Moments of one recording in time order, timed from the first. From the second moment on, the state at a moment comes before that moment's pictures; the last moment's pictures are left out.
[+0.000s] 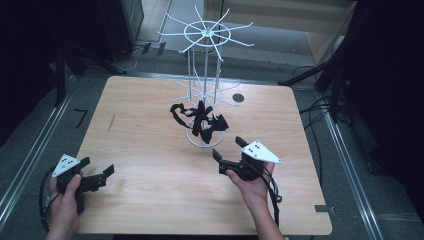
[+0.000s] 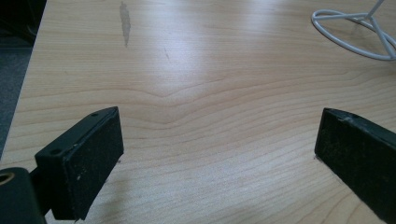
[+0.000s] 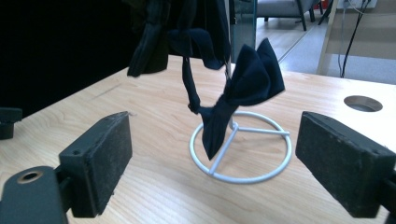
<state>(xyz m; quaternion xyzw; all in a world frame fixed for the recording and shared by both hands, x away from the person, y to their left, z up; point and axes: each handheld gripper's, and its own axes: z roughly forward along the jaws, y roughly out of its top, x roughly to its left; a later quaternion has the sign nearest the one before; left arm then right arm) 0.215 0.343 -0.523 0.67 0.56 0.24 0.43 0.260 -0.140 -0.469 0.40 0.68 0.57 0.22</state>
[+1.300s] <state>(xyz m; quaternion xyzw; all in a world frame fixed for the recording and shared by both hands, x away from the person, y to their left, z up) 0.215 0.343 -0.523 0.67 0.56 0.24 0.43 0.246 -0.200 -0.492 0.45 0.68 0.53 0.23</state>
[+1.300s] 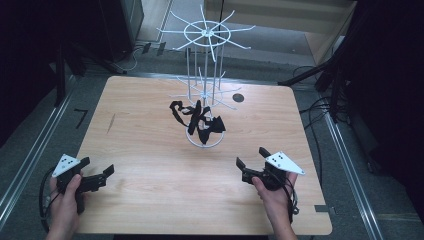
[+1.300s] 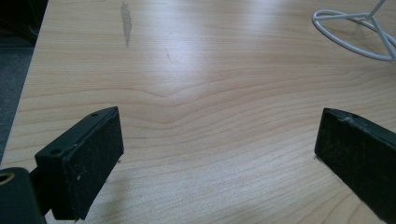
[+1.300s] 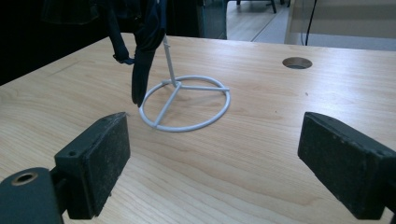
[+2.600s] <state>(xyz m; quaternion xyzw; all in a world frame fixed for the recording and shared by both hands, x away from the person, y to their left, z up) 0.214 0.342 -0.523 0.67 0.56 0.24 0.43 0.225 -0.278 -0.514 0.50 0.65 0.50 0.27</state>
